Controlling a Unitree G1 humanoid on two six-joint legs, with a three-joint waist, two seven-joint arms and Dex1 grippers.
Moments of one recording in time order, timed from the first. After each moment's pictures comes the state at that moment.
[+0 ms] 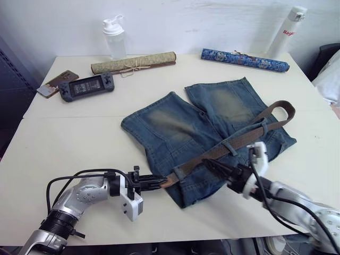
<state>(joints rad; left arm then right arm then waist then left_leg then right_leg) -0.23 0.67 -0.26 0.18 0.27 -1.06 -0.56 0.08 -0.73 -0.18 -0.63 1.60 0.83 -0.13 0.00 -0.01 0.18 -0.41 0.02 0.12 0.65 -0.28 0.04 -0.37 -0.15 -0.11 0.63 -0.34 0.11</state>
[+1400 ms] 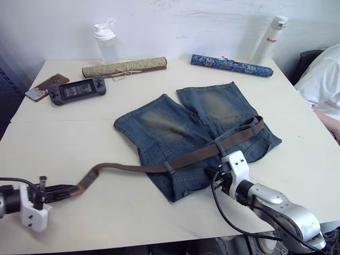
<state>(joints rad) -0.11 1.31 -0.01 0.95 0.74 -1.48 -0.02 0.03 -0.52 0.08 -0.54 0.57 0.81 0.23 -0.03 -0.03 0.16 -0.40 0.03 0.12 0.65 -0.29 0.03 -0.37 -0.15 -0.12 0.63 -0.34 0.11</state>
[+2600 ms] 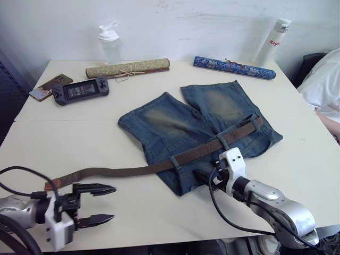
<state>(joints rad) -0.07 1.56 -0.72 0.05 -0.09 -1.19 -0.02 -0.02 -0.46 0.04 -0.55 0.56 0.87 0.27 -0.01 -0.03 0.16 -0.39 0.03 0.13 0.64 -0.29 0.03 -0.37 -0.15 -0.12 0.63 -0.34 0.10</state>
